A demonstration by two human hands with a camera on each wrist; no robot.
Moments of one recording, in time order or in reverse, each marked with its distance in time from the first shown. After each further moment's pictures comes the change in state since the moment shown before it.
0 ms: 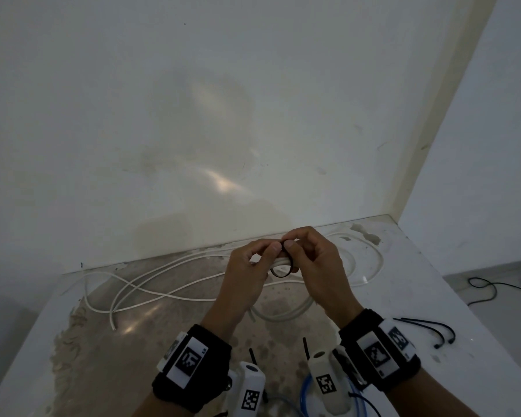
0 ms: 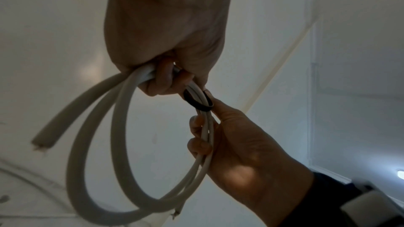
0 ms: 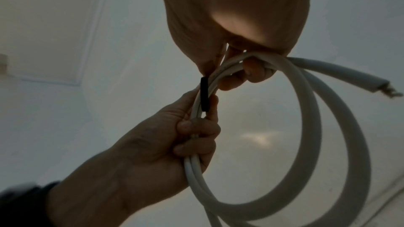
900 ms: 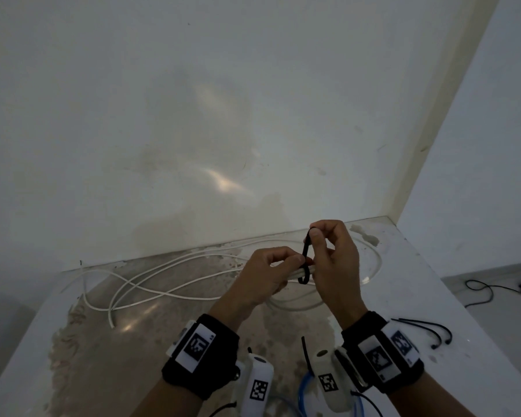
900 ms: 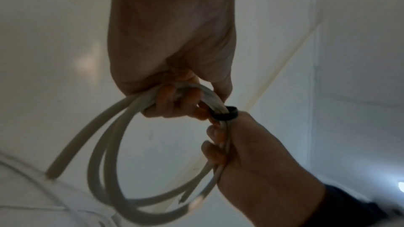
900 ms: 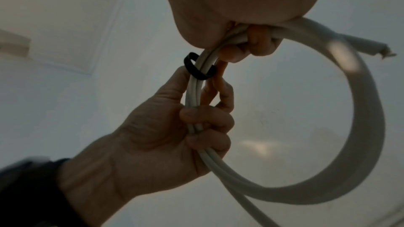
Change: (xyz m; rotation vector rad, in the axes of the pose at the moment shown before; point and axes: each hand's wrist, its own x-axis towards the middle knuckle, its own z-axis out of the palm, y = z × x) left_hand 0.003 0.005 0.011 -0.004 -0.285 -0.173; right_hand -0.004 -0.006 -0.007 -0.170 0.291 -0.129
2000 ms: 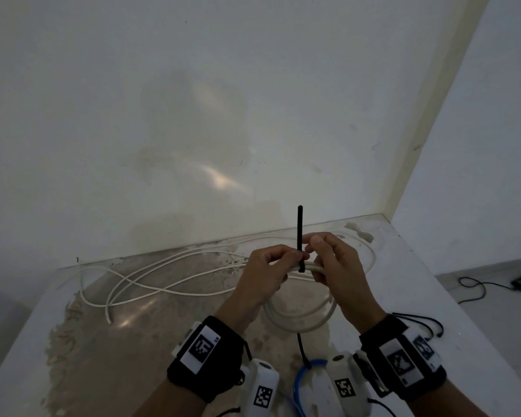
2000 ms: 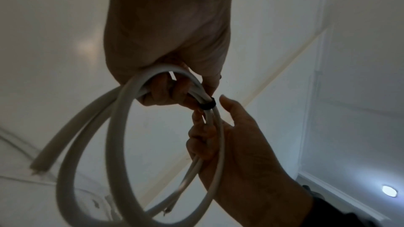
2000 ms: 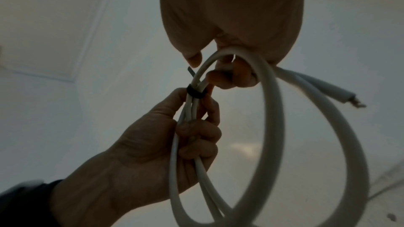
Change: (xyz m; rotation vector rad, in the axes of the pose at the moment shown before) left_hand -0.009 -0.001 0.019 -0.098 0.126 -0.033; right_hand -0.008 -0.005 -0.028 0.096 -0.234 0.261
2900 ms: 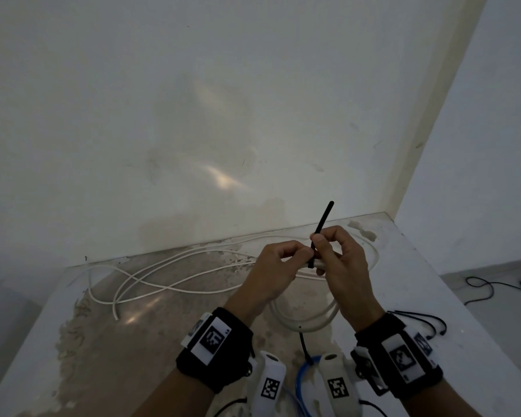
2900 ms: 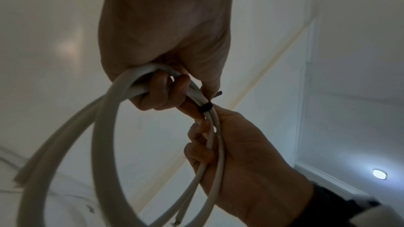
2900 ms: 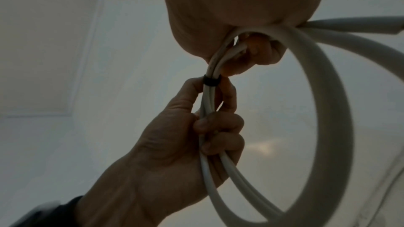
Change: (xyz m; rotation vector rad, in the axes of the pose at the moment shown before) left_hand -0.010 0.020 0.013 0.171 -0.092 0.107; right_hand -0.005 0.005 -0.001 0.033 0.116 -0.066
